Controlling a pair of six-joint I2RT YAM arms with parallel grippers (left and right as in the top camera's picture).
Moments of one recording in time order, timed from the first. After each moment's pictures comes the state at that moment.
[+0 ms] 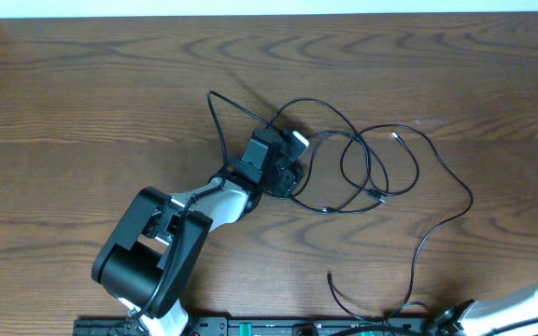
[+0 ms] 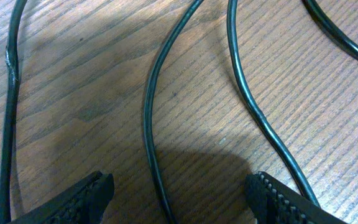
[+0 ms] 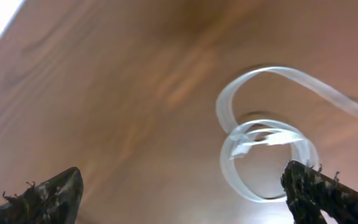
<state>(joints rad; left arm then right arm) -0.52 1.83 0.78 0.19 0.13 0.20 -0.79 1.85 1.72 -0.94 -0.27 0.11</state>
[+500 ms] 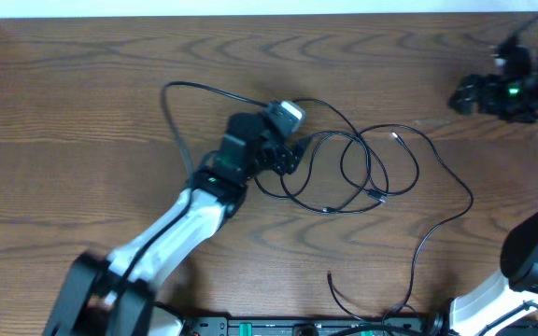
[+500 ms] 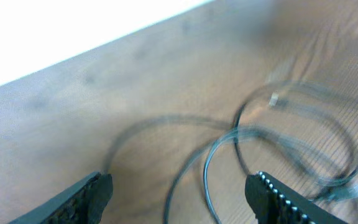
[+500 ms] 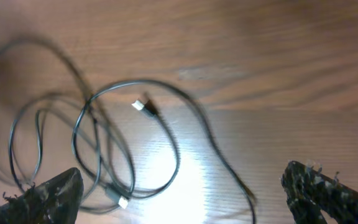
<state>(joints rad) -0.48 1.45 0.79 0.22 0.23 0.08 -0.23 1.85 1.72 -1.17 -0.30 -0.16</state>
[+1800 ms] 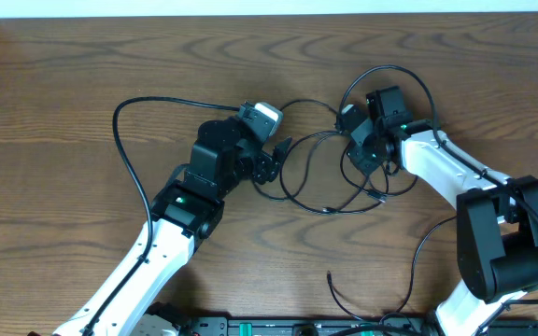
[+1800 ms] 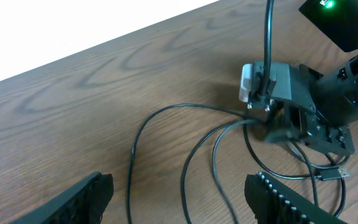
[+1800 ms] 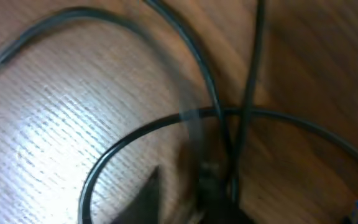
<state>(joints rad) -0.46 1.23 0.80 -0.06 0.15 0.06 0.28 1.85 1.10 -0.45 -0.13 -0.42</state>
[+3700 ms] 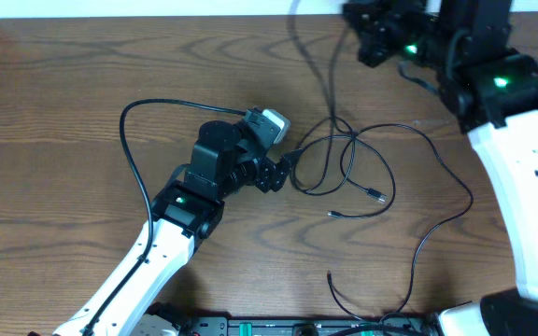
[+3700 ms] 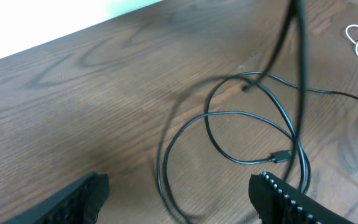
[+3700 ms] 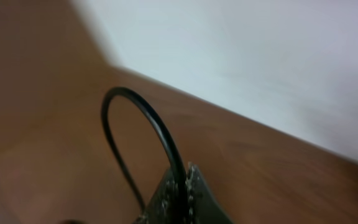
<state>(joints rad) -0.46 1.23 0.80 -0.09 0.30 0.06 0.28 1.63 1.84 -0.55 -0.60 0.10</state>
